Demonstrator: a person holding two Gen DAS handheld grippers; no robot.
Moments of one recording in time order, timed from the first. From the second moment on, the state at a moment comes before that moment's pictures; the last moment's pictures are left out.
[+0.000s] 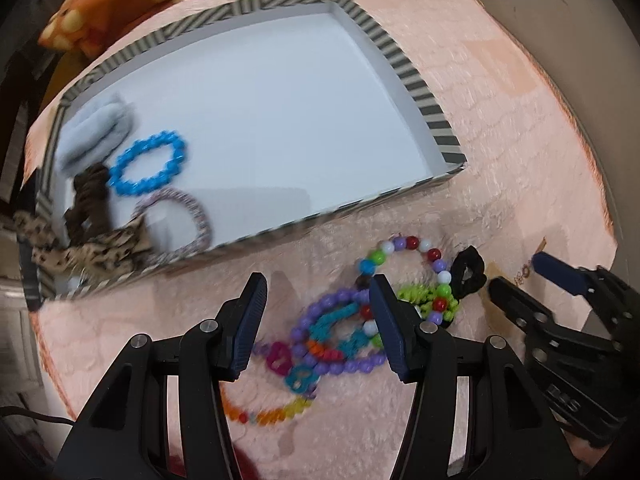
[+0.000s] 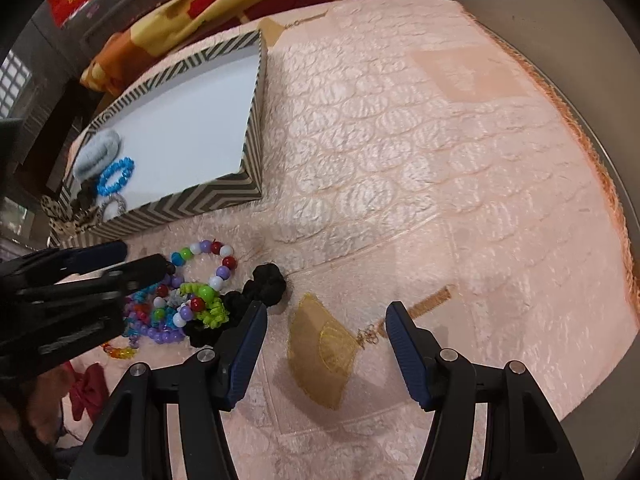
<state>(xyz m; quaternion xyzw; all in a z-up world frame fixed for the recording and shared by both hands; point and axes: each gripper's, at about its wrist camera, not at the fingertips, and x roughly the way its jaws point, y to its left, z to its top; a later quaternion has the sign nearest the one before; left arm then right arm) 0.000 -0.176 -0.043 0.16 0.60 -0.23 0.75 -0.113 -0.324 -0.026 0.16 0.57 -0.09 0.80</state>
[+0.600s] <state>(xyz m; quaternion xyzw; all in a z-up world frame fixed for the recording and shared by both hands) 0.015 -0.157 -0.025 0.14 0.60 -0.28 0.74 -0.087 -0.311 -0.040 0.20 0.56 -0.06 0.80</state>
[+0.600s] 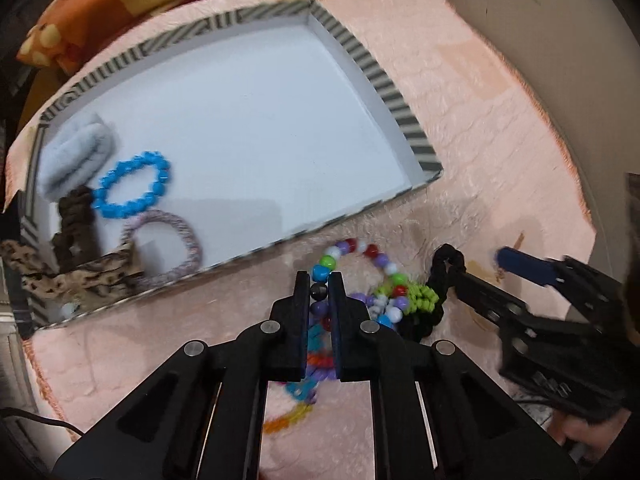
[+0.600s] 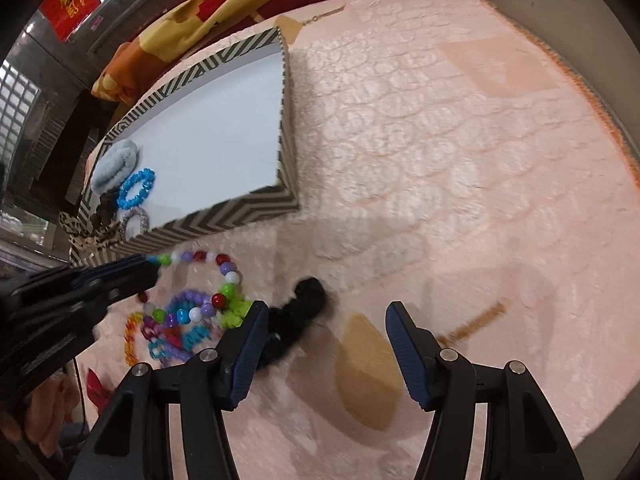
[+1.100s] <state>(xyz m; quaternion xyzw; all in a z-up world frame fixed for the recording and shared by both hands) 0.004 -0.106 0.013 0.07 0.59 -0.27 0.76 -0.093 -0.310 0.003 0.18 0.53 -0.04 0.83</state>
